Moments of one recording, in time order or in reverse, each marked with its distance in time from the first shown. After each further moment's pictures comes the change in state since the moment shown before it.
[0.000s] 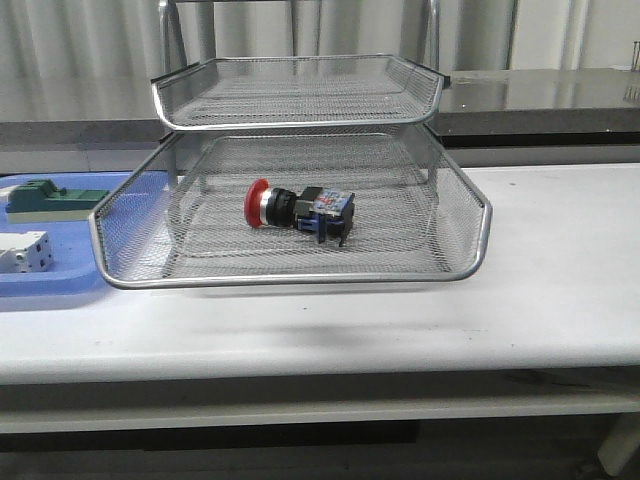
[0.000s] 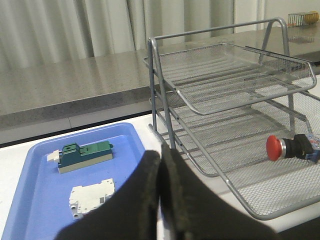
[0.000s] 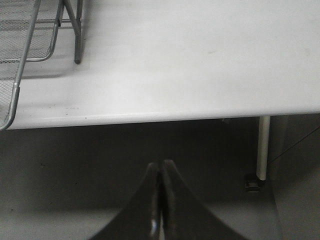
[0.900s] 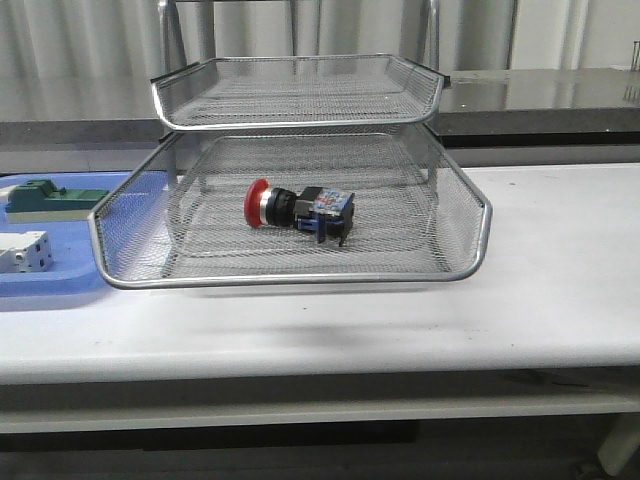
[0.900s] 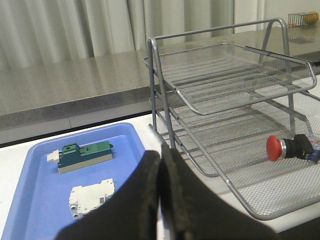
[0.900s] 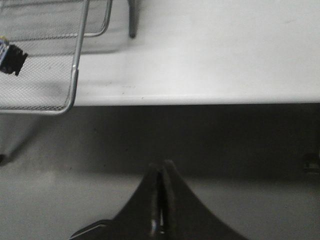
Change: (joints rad) left arm 0.000 0.000 0.000 0.000 0.000 0.000; right arm 0.000 0.175 0.000 0.255 -0.069 -0.117
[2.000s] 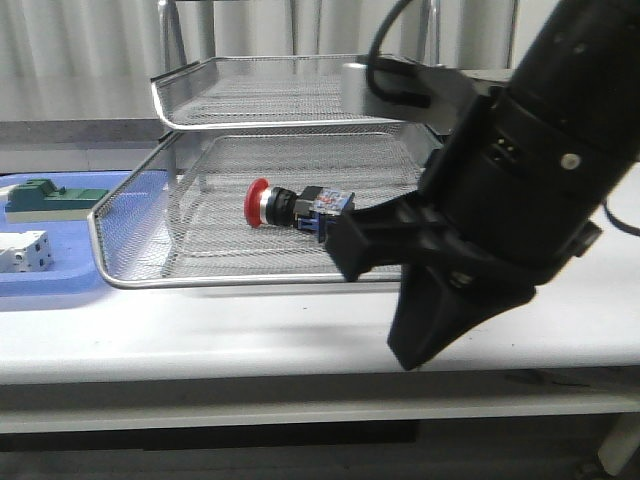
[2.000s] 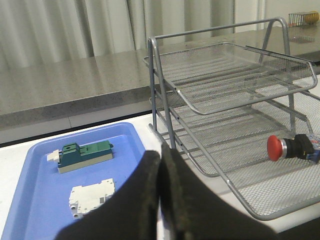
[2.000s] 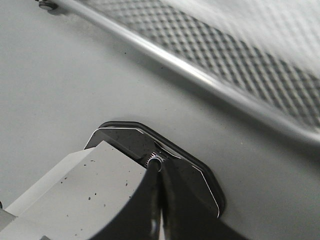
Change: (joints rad) left arm 0.000 0.000 0.000 0.000 0.000 0.000; right arm 0.518 0.779 -0.128 0.191 -0.325 -0.160
